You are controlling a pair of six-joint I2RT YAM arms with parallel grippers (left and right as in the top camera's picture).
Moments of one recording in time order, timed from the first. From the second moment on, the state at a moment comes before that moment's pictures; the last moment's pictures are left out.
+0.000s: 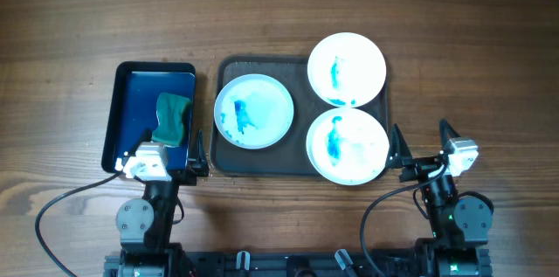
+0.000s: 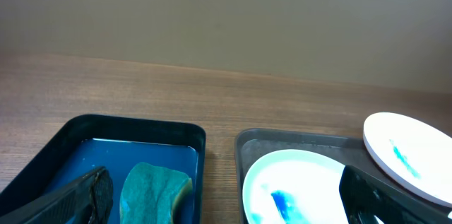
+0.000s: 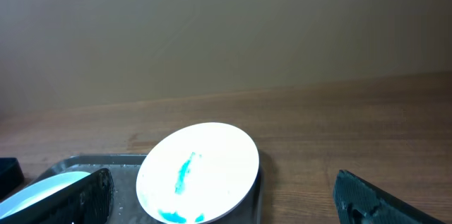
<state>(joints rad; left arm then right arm) -0.02 0.01 0.01 -0.07 0.06 -0.15 -0.01 0.01 0.01 0.01 -0.16 0.17</state>
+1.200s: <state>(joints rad) -0.02 0.01 0.01 -0.07 0.06 -0.15 -0.01 0.01 0.01 0.01 -0.16 0.17</state>
